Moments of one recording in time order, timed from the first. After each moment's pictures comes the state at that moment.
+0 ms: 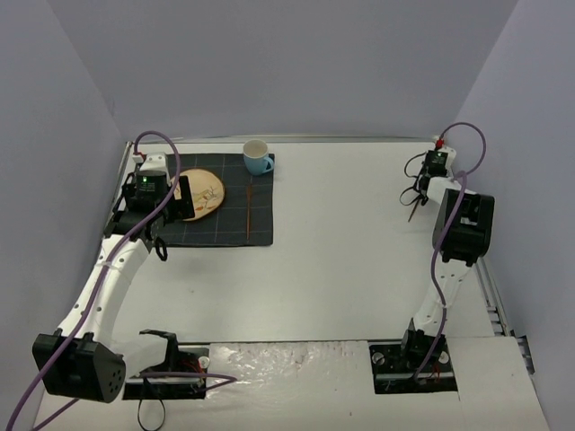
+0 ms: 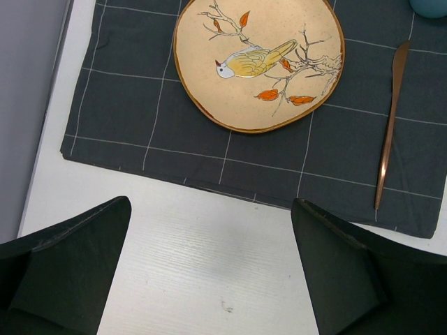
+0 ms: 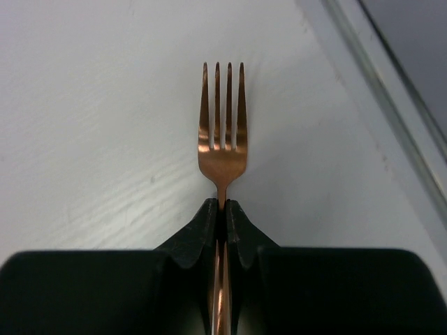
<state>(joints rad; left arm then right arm) -0.14 1.14 1.08 -0.61 -0.28 -0.20 -0.21 2.18 1.45 -0.02 0.22 0.21</state>
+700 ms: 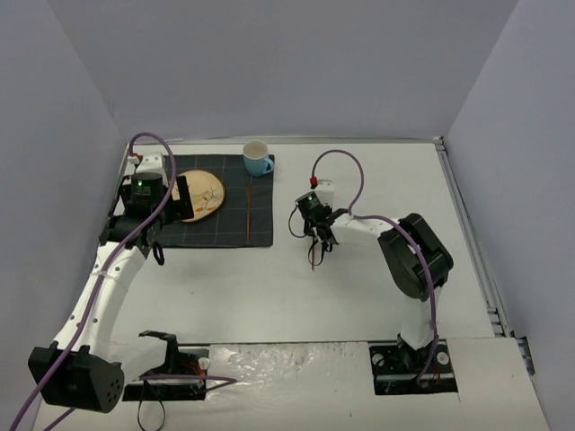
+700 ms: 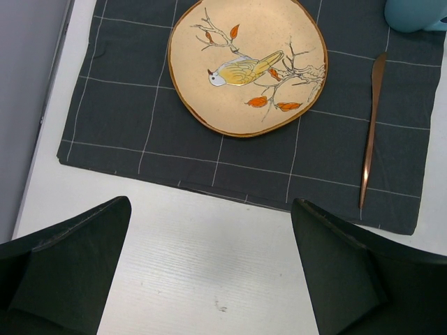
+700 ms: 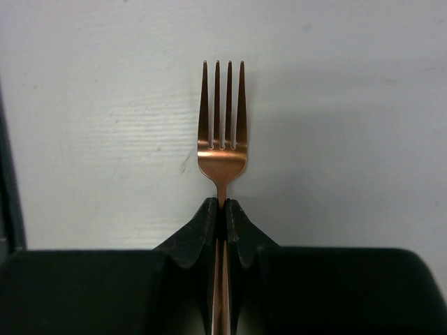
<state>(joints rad) -0.14 1.09 1.08 -0.61 -0.26 -0.20 0.62 1.90 1.10 -0.11 0.43 0.57</state>
